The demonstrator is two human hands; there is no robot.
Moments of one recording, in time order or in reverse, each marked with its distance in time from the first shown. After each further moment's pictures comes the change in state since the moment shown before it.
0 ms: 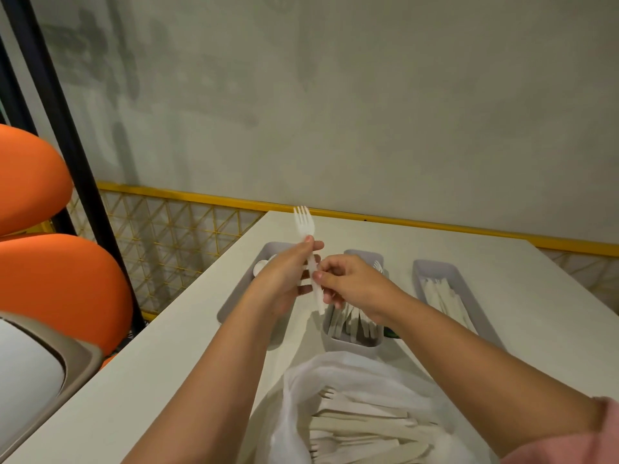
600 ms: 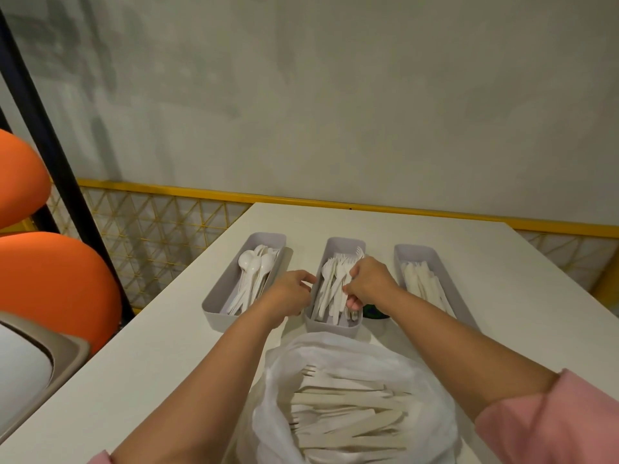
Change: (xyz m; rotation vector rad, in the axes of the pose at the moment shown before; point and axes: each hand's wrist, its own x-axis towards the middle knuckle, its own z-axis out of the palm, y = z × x) left_hand -0.001 -0.040 0.016 0.615 -0.068 -0.108; right_hand -0.002 0.038 -0.030 -0.233 0.216 0.414
